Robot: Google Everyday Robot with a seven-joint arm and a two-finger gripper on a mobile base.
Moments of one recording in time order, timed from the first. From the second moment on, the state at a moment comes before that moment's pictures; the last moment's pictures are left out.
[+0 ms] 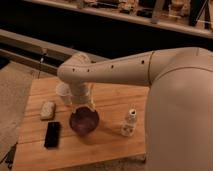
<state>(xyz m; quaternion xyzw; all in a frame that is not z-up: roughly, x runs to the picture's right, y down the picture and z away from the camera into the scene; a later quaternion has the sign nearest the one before) -0.108 0.103 0.703 -0.26 0.23 0.64 0.68</state>
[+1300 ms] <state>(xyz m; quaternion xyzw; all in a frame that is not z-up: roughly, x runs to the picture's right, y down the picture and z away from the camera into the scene) -0.111 0.101 0.701 -0.27 0.23 0.64 0.68</state>
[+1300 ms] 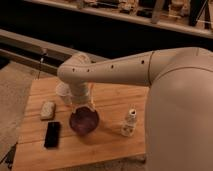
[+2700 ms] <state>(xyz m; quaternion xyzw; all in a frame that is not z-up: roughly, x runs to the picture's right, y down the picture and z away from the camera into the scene) -0.313 0.120 0.737 -0.30 0.12 0.52 0.79</state>
